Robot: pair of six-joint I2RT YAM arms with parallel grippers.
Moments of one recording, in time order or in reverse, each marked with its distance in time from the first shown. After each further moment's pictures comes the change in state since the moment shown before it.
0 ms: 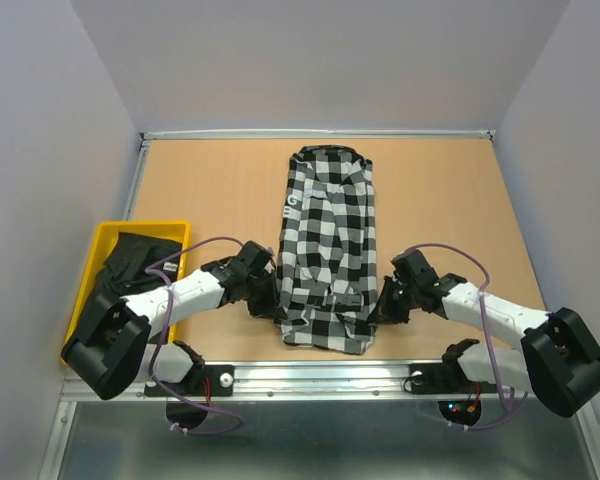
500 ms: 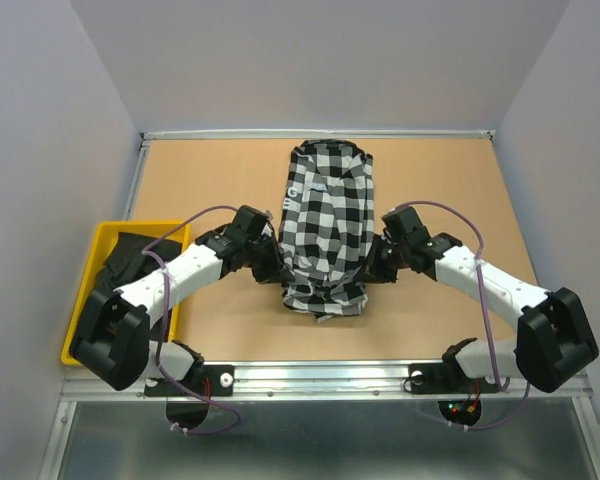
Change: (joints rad) left arm 0.086 0.034 0.246 -0.084 0.036 -0.009; right arm -0.013 0.116 0.357 -0.139 0.002 -0.031
